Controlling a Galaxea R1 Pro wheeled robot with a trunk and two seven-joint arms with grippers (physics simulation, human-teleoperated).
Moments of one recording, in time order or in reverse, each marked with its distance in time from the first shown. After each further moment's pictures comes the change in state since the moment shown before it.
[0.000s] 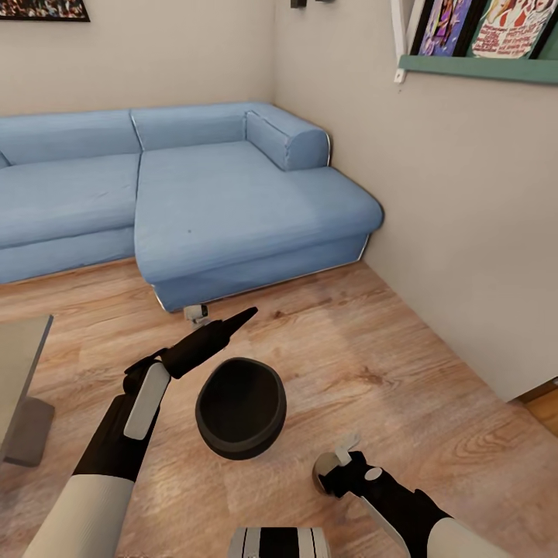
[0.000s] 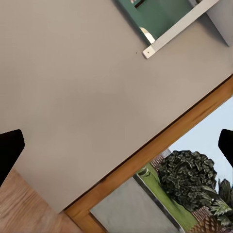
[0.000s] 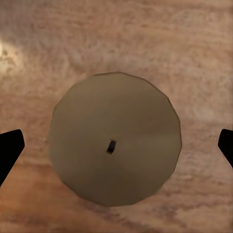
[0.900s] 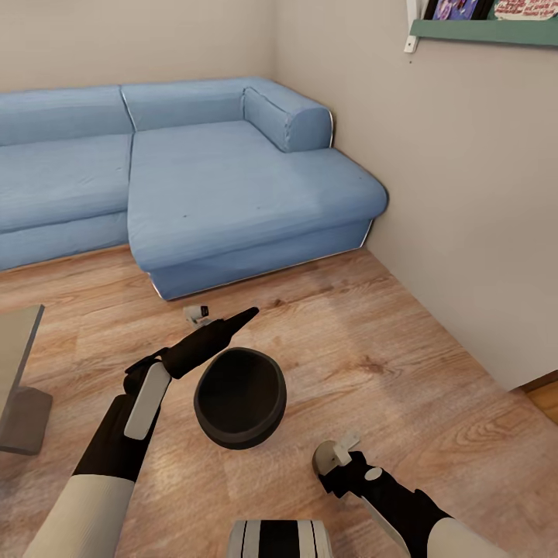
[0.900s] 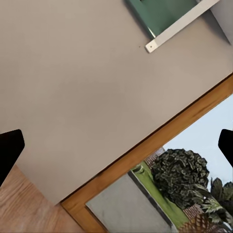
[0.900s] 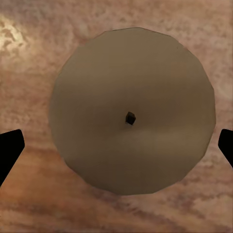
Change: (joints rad) left arm 0.000 -0.001 -0.008 -0.008 -0.001 0.002 -0.031; right arm 0.000 0.000 0.000 0.000 0.000 -0.002 0.000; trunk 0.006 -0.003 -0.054
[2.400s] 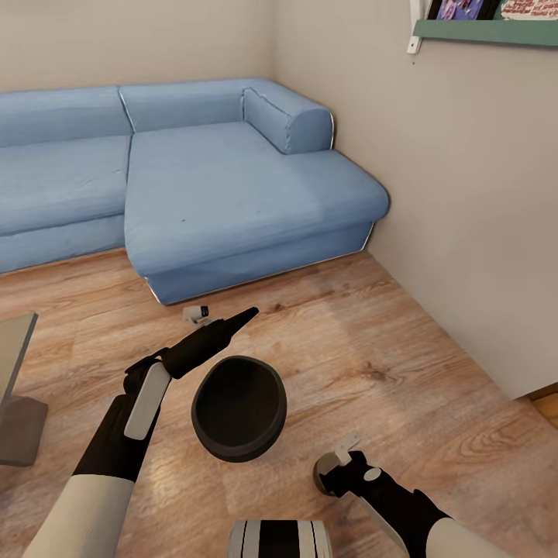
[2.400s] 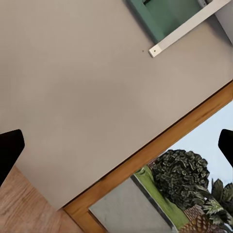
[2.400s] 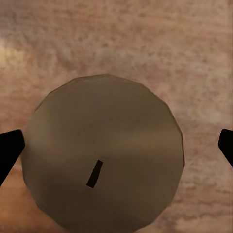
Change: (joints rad) left arm 0.000 0.000 0.000 0.002 0.000 -0.002 -0.002; right arm 0.000 0.004 0.003 0.003 0.003 0.000 -0.022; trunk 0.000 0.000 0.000
